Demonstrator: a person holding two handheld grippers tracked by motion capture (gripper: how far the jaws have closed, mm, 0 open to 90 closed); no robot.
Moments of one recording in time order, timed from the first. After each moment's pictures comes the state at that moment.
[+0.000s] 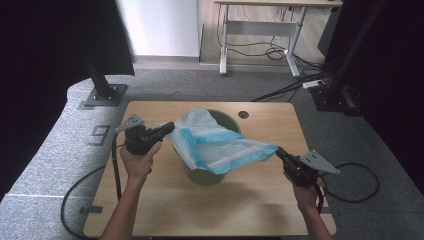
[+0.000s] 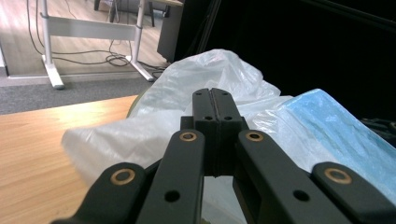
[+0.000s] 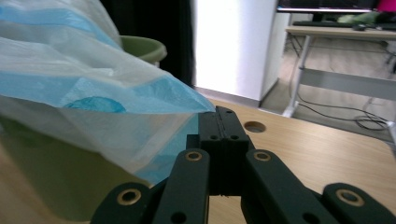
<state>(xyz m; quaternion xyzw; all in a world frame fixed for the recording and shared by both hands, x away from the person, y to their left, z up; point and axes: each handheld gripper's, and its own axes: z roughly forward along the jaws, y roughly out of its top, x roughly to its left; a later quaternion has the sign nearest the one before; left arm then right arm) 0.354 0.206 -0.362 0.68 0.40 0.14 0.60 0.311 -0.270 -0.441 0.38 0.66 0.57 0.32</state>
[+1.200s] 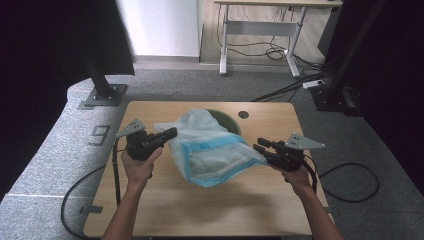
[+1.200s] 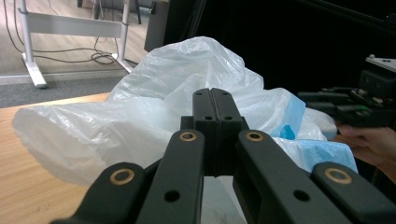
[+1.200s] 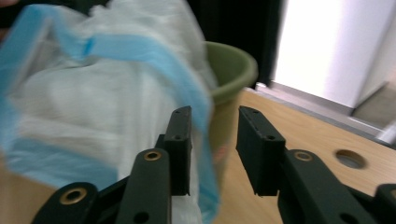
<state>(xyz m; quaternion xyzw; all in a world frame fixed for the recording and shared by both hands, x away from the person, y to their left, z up) 0.348 0.201 -0.367 0.69 0.38 0.12 0.60 0.352 -0.239 -0.415 0.27 0.73 0.60 0.19</state>
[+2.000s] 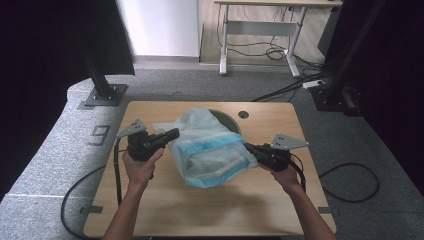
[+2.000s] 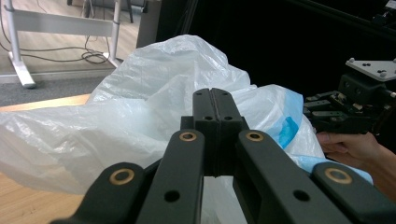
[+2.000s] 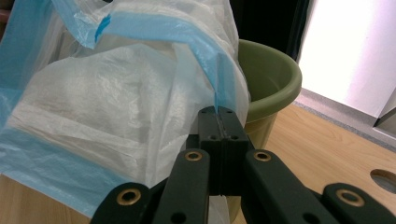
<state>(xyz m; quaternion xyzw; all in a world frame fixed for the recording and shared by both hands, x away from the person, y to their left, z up) 0.346 0.197 -0.365 0.70 0.37 0.10 0.61 0.359 -0.210 -0.418 0.23 0.75 0.59 0.18</state>
